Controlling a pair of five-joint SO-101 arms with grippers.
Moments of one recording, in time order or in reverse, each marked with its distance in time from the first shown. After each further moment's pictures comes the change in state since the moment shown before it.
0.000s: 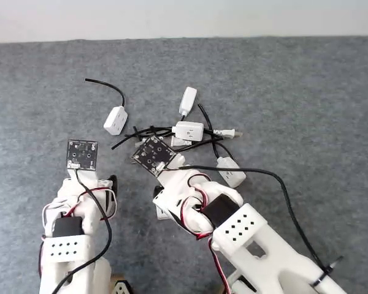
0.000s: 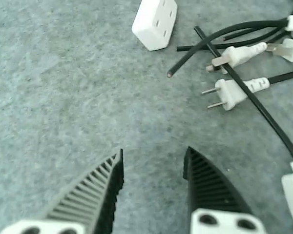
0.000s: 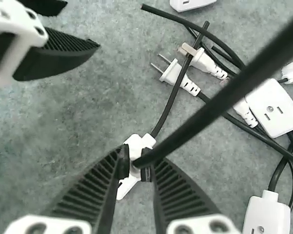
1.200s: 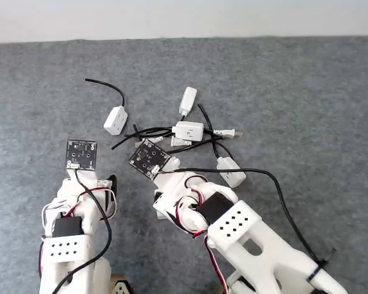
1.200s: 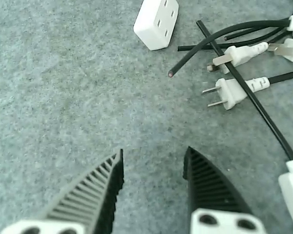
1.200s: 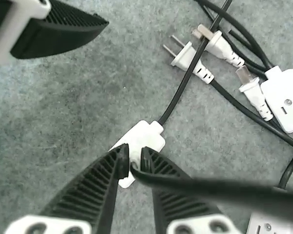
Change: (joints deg) left arm 0.0 0.0 0.0 0.0 0.0; right arm -0.2 4.7 -0.5 1.7 2.1
